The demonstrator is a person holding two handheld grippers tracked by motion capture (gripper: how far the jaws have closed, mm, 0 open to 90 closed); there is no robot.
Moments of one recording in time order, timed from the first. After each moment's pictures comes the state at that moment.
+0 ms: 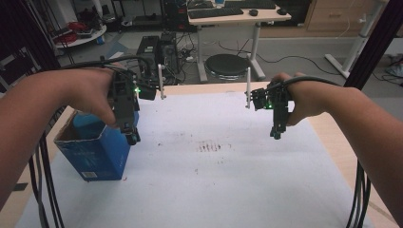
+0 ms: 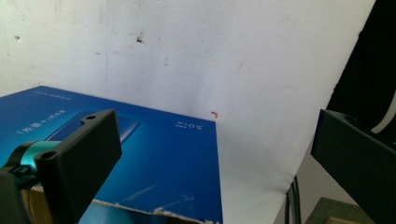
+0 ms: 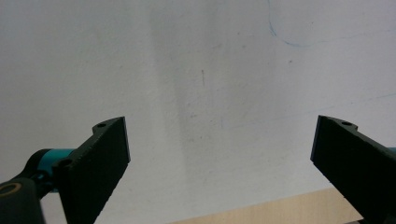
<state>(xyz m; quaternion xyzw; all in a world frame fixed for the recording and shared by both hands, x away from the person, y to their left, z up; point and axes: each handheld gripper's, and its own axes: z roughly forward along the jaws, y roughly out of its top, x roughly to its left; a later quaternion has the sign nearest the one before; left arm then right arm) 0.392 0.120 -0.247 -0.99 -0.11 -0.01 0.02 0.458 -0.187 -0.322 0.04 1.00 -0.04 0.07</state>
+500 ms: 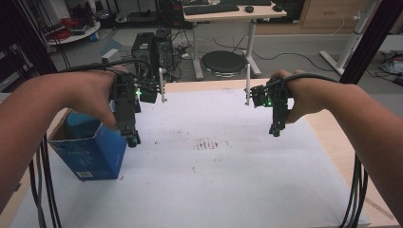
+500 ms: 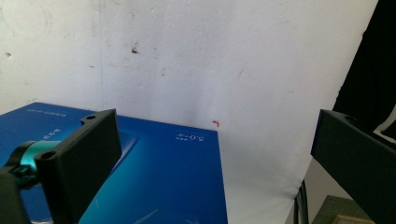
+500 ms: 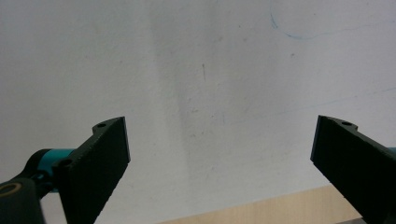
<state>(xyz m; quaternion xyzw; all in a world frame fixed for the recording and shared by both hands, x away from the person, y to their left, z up) 0.395 0.116 -0.257 -1.00 -0.09 0.00 0.01 0.459 -0.192 -0.322 0.05 1.00 -0.04 0.07</state>
